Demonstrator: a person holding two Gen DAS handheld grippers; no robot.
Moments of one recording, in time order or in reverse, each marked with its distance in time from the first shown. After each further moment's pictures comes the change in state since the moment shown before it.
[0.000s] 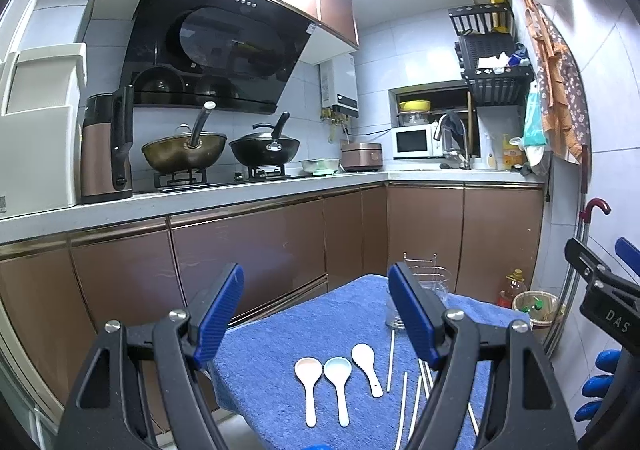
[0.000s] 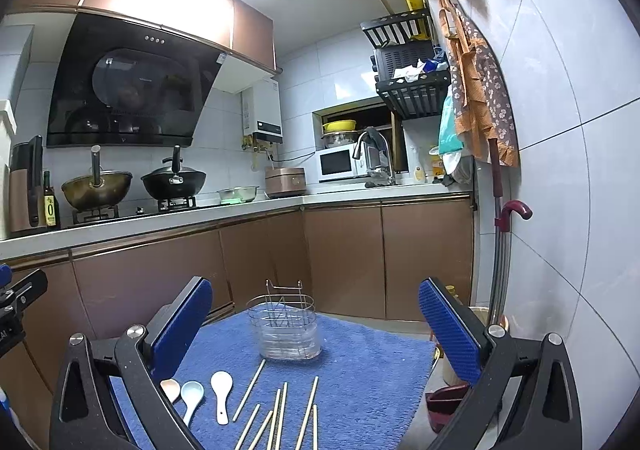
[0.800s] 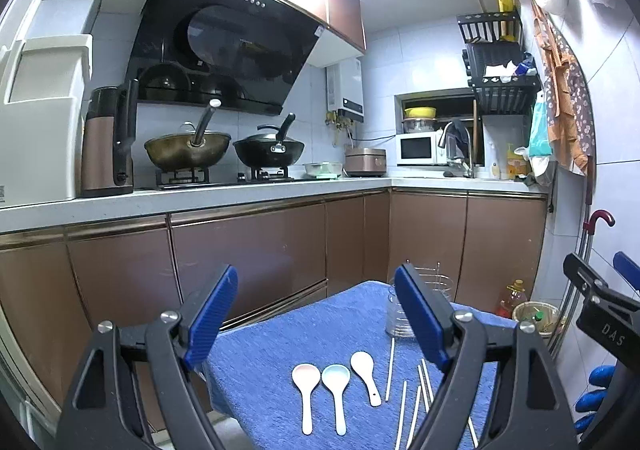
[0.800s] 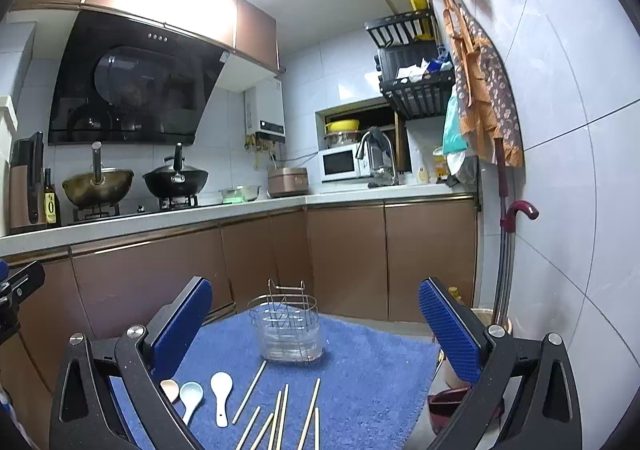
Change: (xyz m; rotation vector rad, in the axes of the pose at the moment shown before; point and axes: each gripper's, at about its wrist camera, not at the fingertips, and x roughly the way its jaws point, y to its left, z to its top) left arm 0.013 0.004 0.000 -0.041 -0.013 0.009; right arm 0.014 0.002 -0.005 -0.007 0.014 0.011
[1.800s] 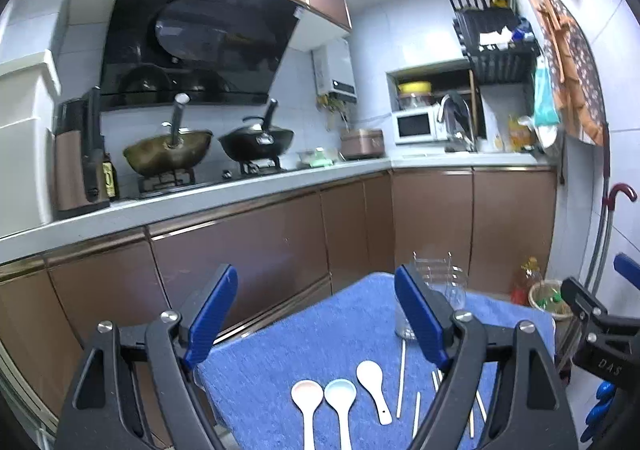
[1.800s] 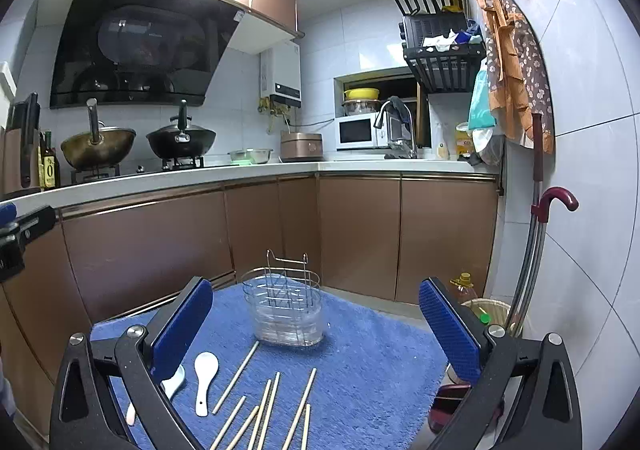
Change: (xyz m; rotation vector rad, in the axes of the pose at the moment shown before) left arm 0.063 -0.035 0.007 0.096 0.067 0.008; right arm 0.069 -0.013 -0.011 -0.064 0.112 0.048
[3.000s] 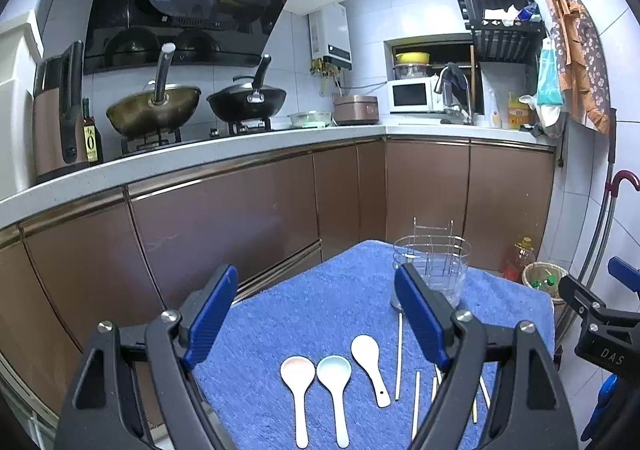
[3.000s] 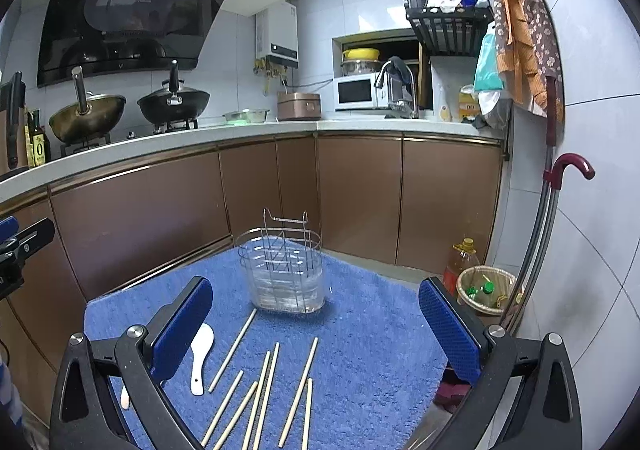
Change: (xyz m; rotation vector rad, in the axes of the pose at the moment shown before) left arm 0.039 0.010 -0.020 -0.031 0.123 -0.040; right arm 0.037 -0.006 -0.016 0.006 0.157 0.007
